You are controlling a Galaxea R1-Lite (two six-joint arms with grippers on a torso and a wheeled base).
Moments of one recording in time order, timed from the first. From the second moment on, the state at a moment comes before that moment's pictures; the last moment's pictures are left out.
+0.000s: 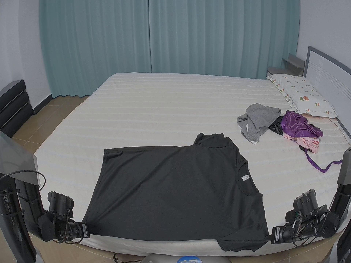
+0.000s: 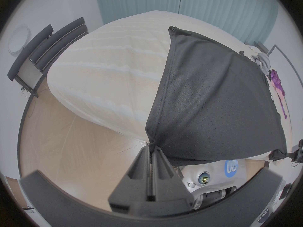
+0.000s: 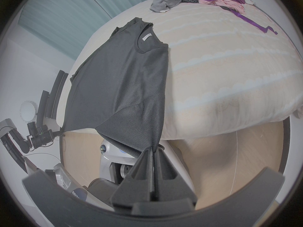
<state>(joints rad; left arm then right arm) -0.03 2.17 -0.07 -1.00 0.10 -0.26 0.27 1.98 -0.02 -0.85 0.18 0.48</state>
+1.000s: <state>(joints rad) -0.10 2.06 -0.02 -0.85 0.14 -0.19 0.27 1.76 -0.02 -0.58 0.17 0.43</state>
